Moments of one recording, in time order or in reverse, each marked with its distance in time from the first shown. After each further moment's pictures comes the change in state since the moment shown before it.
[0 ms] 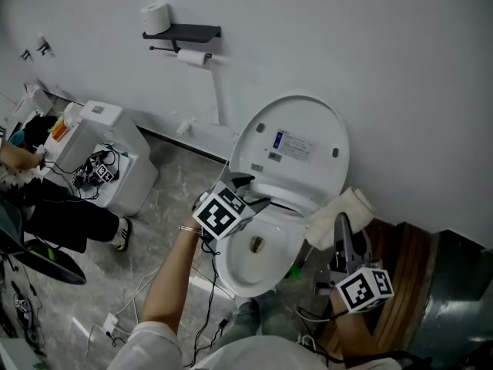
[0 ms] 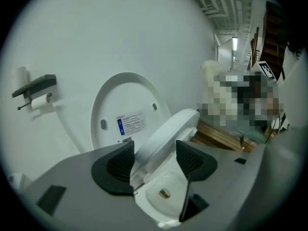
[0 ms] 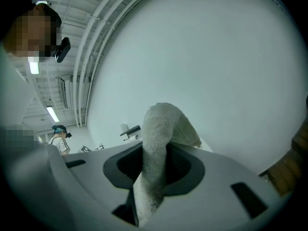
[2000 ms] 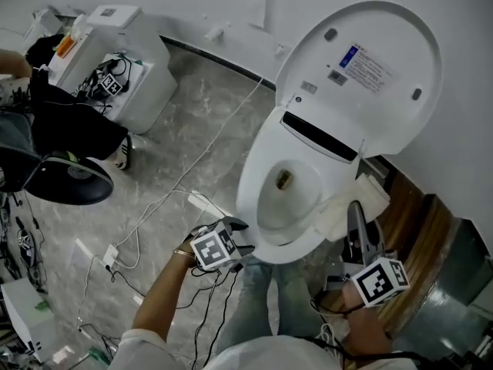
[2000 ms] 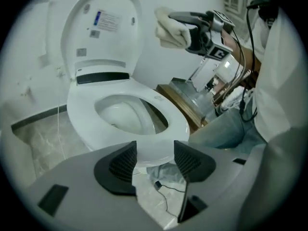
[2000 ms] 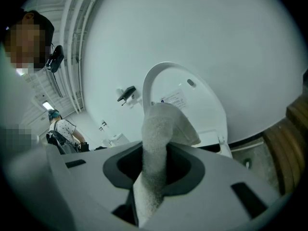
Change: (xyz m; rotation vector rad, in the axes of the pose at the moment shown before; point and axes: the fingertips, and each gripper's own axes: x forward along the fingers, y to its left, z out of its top) left arm -0.026 -0.183 -0.366 -0.257 0.374 -0.374; right arm -0.014 -0.013 -0.195 0.119 0.363 -0.029
